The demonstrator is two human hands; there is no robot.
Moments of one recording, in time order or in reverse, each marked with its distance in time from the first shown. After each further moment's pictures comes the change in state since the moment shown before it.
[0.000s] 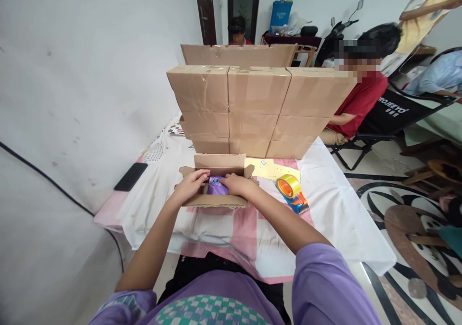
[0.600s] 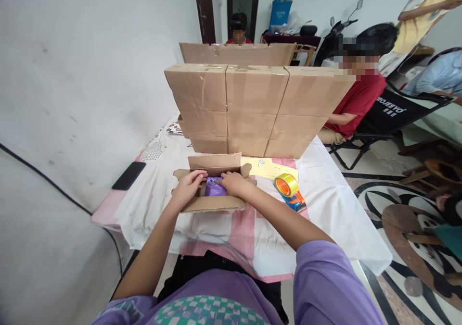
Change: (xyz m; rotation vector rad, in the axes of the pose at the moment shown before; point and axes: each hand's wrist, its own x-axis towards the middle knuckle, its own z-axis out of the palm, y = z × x) left_hand -0.022 0.016 0.004 0.292 -0.002 0.006; right_hand 0.000 0.001 0.010 -0.265 0.124 -0.114
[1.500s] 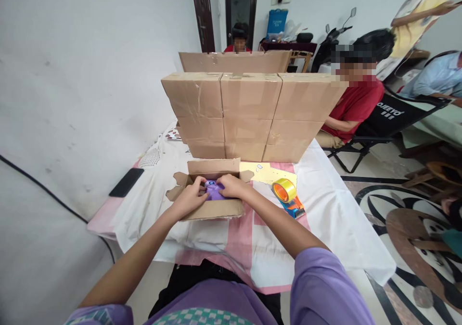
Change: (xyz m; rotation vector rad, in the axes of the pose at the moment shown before) left_hand -0.002 0.013 0.010 0.107 -0.134 0.041; right_hand 0.004 0.021 0.005 0.444 0.219 0.069
